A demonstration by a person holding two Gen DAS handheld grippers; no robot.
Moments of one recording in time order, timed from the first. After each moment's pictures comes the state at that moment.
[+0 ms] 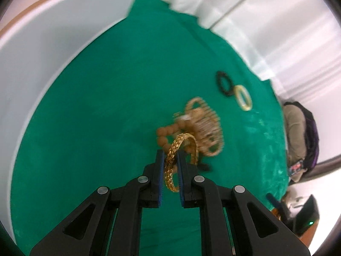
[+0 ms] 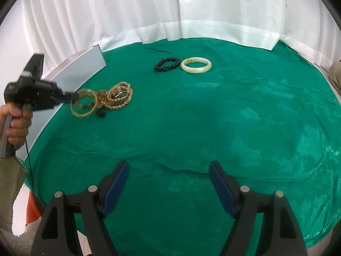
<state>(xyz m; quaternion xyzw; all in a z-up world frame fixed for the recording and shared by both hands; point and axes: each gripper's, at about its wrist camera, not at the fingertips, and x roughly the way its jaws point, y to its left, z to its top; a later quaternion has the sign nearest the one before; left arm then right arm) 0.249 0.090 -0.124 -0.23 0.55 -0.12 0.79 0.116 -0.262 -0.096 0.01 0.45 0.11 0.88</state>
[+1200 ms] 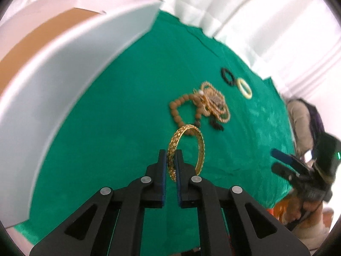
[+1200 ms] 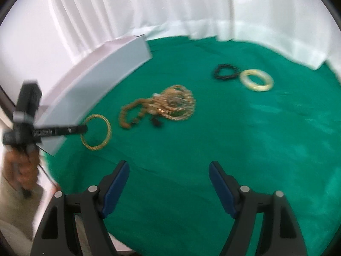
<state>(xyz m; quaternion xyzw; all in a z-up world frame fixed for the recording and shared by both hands) 0.148 0.130 -0.090 -0.20 0.50 -0.09 0.84 0.161 -0.181 -0.068 0.02 0.49 0.25 0.84</state>
